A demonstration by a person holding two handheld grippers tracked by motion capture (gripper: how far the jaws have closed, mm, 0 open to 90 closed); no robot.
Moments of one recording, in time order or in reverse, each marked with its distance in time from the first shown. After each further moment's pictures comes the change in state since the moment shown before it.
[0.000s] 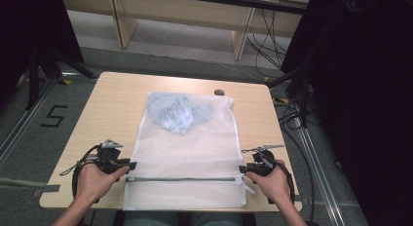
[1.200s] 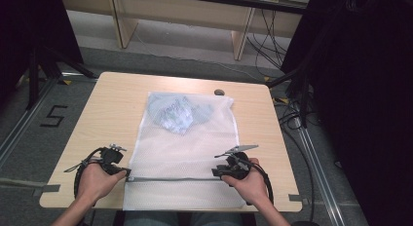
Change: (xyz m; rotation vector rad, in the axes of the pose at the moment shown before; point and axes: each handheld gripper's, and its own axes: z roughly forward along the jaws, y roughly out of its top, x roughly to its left) left arm -0.005 -0.003 0.008 0.218 0.043 -0.048; right arm 0.076 0.016 0.013 -0.038 0.190 -0.129
